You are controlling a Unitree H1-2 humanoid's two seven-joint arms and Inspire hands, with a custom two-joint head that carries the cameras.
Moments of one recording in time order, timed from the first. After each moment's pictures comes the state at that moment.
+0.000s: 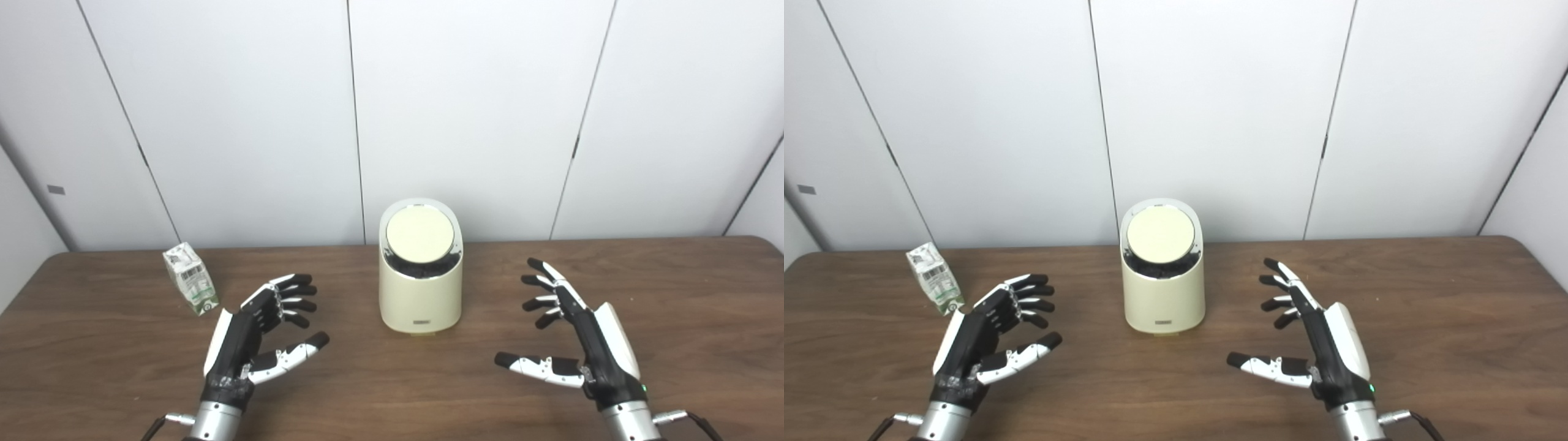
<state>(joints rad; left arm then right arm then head) -0.16 0.14 0.03 0.08 -0.01 -0.33 -0.13 -0.09 -0.19 0.06 -0.11 -0.46 -0.16 -0.13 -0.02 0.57</state>
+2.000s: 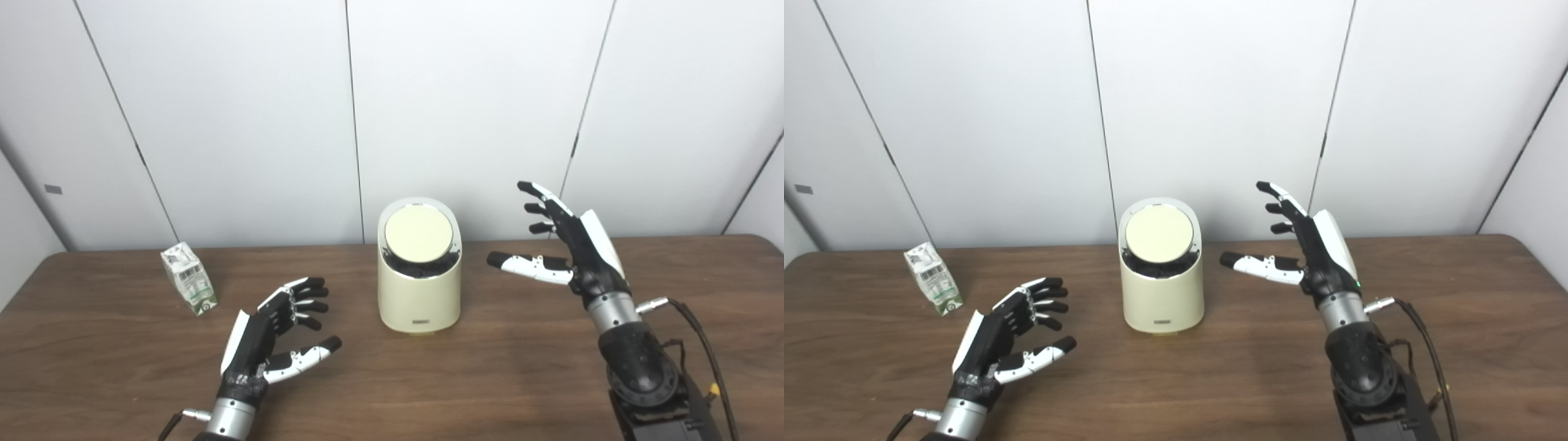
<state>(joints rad) -0.20 0.13 0.01 0.18 0.00 -0.36 -0.13 -0.45 -0.22 0.04 -0.07 -0.41 0.19 0.05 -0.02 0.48</state>
